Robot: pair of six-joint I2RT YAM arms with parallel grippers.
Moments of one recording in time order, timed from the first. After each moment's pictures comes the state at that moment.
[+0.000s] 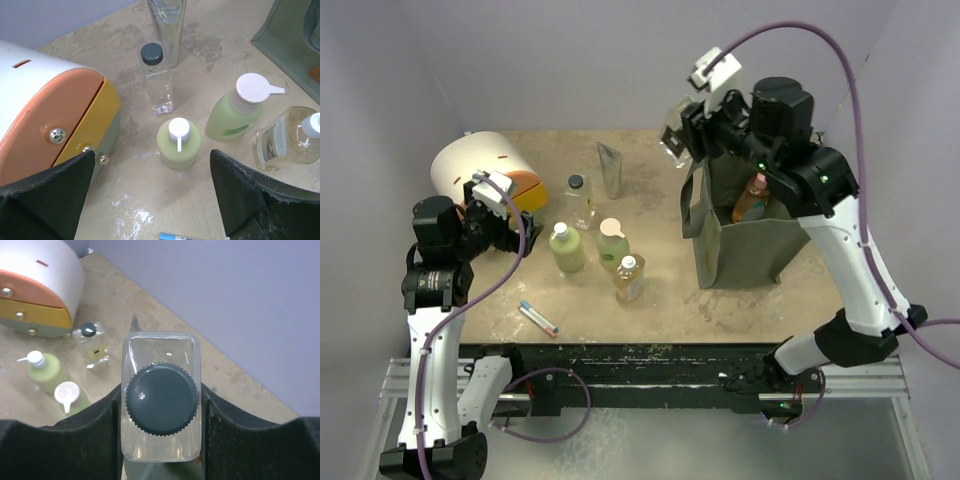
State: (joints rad) left arm 0.10 0.78 1.01 -0.62 0.52 0.26; right arm 0.63 1.50 2.09 -0.80 0.01 -0.25
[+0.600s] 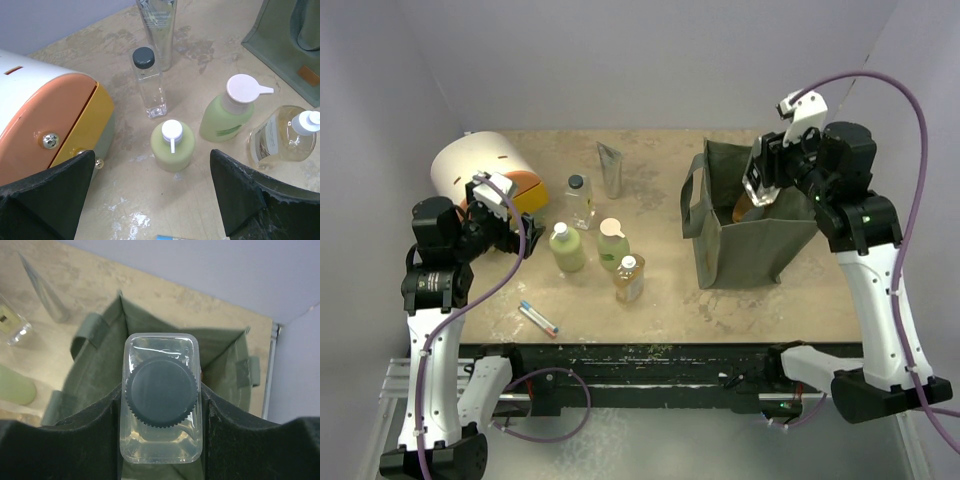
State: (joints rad) left arm 0.10 0.77 1.01 -0.62 0.56 0.26; right arm 0.22 1.16 1.64 -0.76 -0.02 -0.19
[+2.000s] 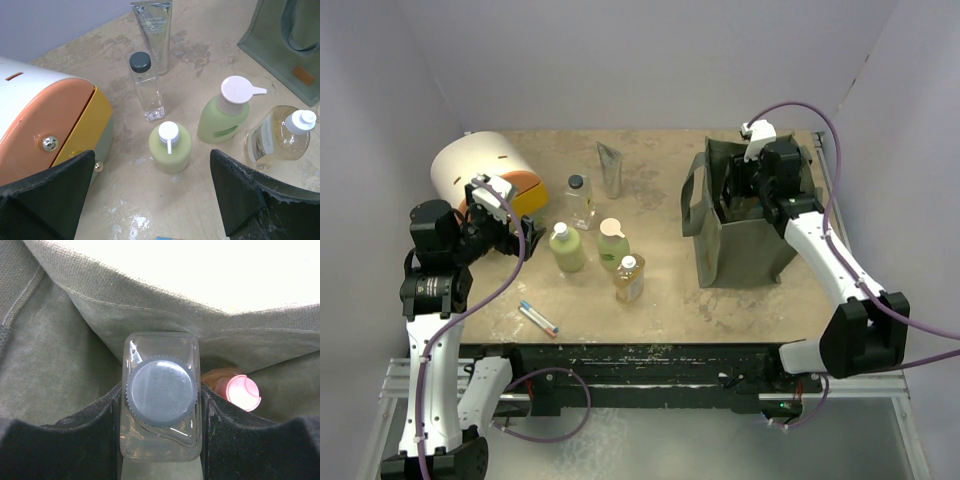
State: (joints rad) left arm 0.10 0.75 1.01 -0.62 0.58 0.27; right arm 0.19 1.36 1.14 -0.22 0.02 -0.08
